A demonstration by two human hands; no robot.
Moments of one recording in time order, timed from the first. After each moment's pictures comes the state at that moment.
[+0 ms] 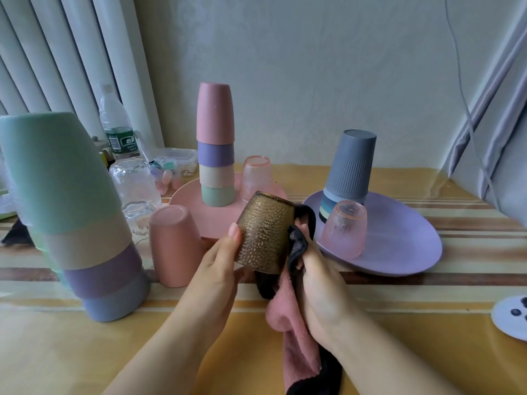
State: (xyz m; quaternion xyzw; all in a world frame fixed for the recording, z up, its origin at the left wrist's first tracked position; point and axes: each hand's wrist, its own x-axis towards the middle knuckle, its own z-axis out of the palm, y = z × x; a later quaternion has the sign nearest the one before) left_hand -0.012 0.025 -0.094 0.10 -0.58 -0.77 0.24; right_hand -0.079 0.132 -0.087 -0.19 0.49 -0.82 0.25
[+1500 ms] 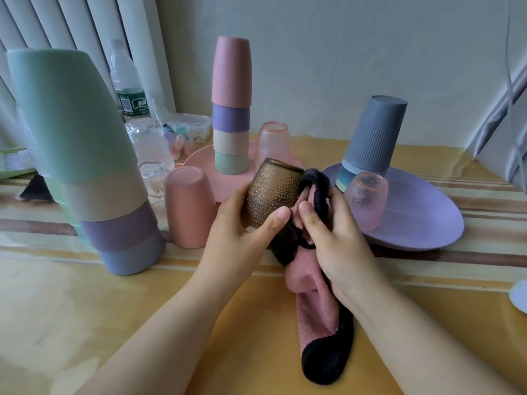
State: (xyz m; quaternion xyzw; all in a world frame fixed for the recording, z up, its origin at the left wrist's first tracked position) left_hand -0.009 0.024 -0.098 0.13 -0.73 -0.58 0.32; right_hand -0.087 0.142 -0.091 -0.32 0.63 -0.70 0.09
